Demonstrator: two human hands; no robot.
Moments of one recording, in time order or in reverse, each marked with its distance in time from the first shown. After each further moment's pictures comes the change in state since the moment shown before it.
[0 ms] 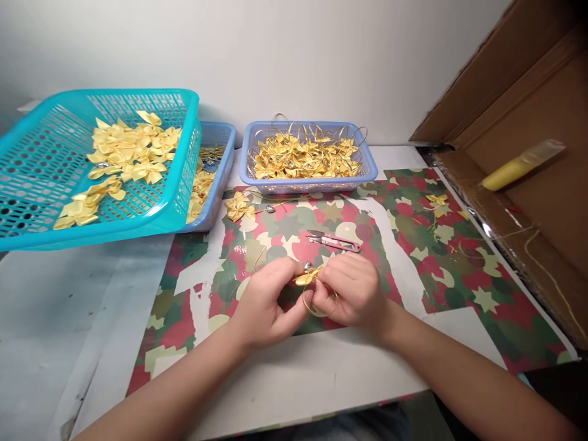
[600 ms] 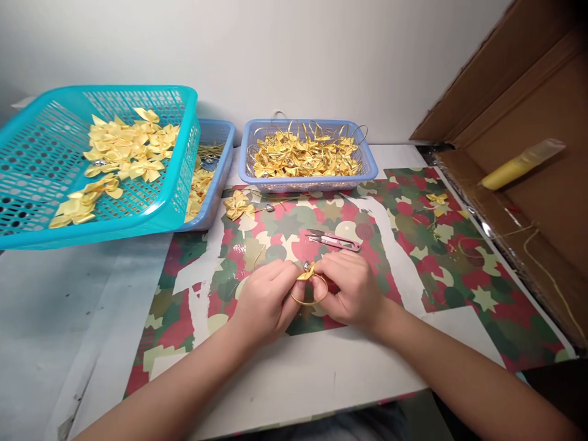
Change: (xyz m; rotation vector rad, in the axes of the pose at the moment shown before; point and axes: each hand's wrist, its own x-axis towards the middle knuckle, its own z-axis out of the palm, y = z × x) left_hand -0.005 -0.005 0.005 0.220 0.006 0.035; right_hand 0.000 0.000 0.002 0.122 -0.101 0.133
